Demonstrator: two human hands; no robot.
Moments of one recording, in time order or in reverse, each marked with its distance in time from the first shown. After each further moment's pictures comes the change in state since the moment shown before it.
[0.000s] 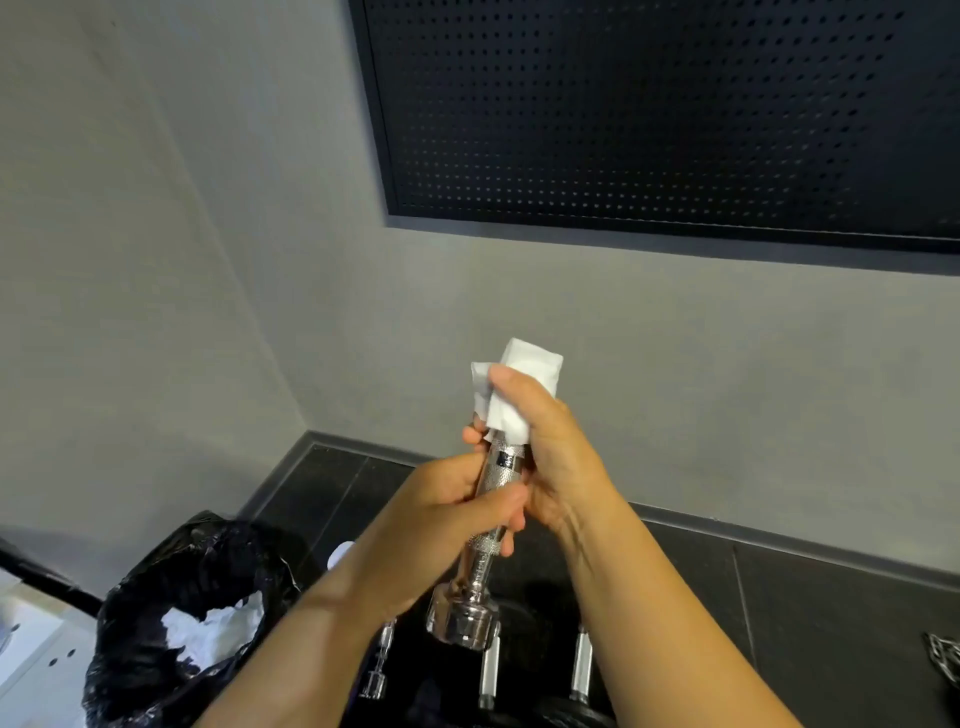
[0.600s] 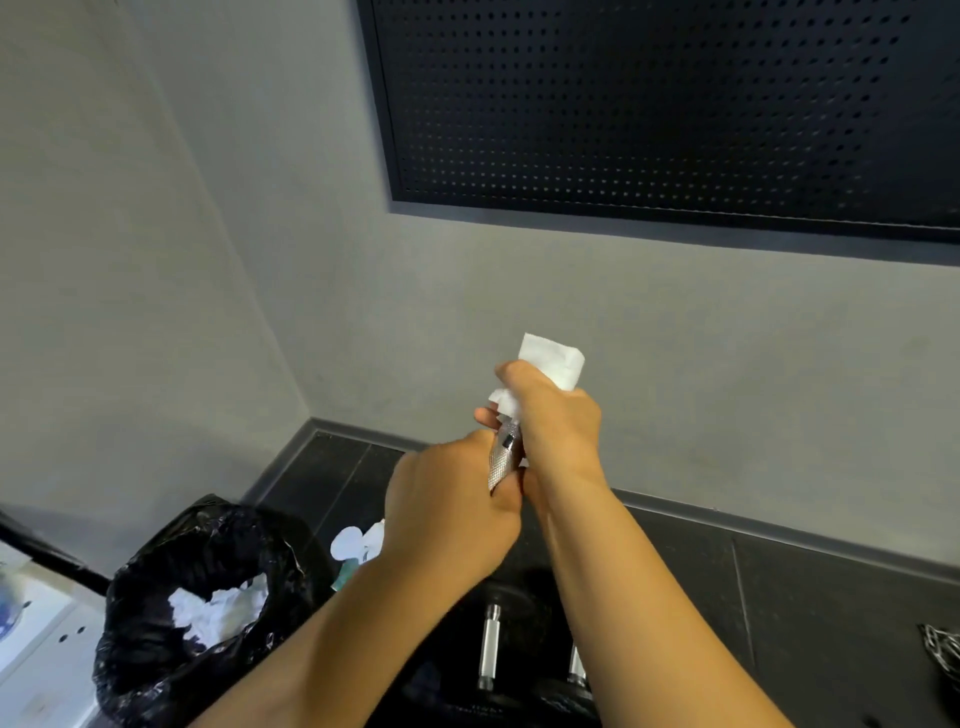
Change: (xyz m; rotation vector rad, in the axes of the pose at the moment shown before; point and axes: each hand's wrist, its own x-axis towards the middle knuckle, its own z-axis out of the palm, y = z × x) left_hand 0.001 0.014 0.026 0.906 0.404 -0.015; right_hand 0.006 0.000 0.007 -0.044 0.380 -0.060
